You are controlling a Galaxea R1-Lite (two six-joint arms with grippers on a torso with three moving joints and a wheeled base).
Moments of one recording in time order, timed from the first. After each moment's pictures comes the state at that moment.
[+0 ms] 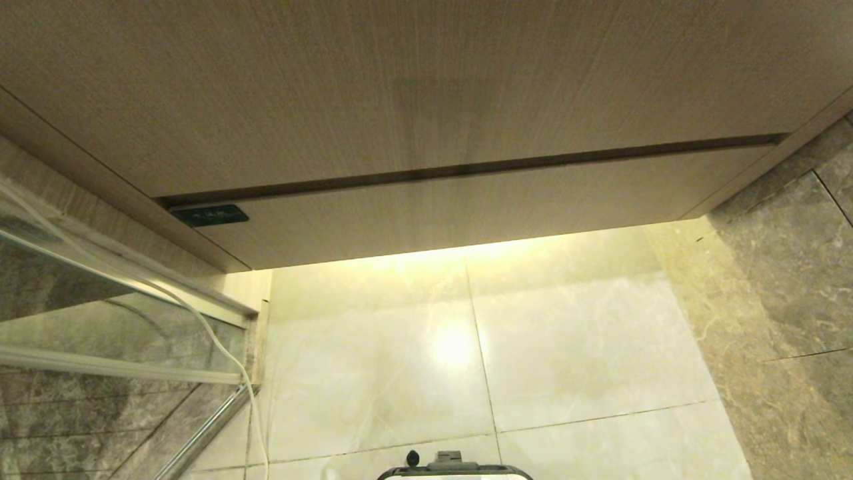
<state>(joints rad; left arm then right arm) 0.00 0.00 0.00 0.00 0.00 0.00 0.00 0.00 0.00 -0.07 0.02 -0.07</state>
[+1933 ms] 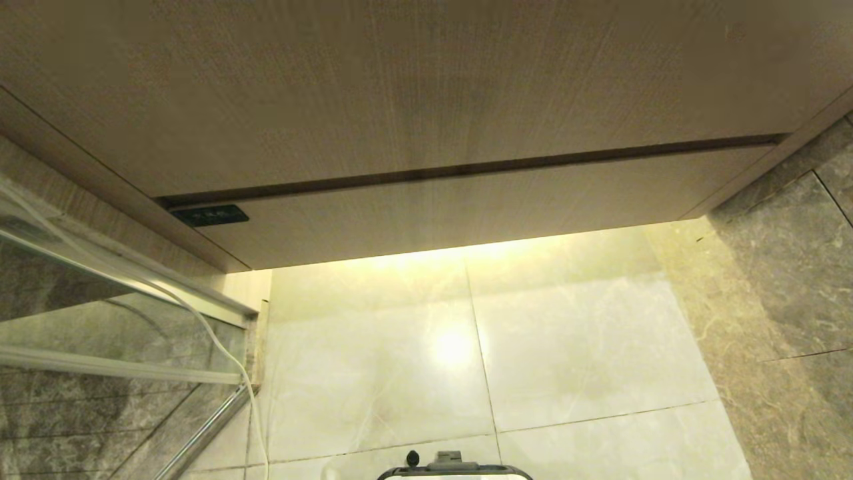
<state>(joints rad) 0.00 0.00 0.00 0.00 0.00 0.00 0.00 0.00 0.00 0.00 0.01 -0.01</state>
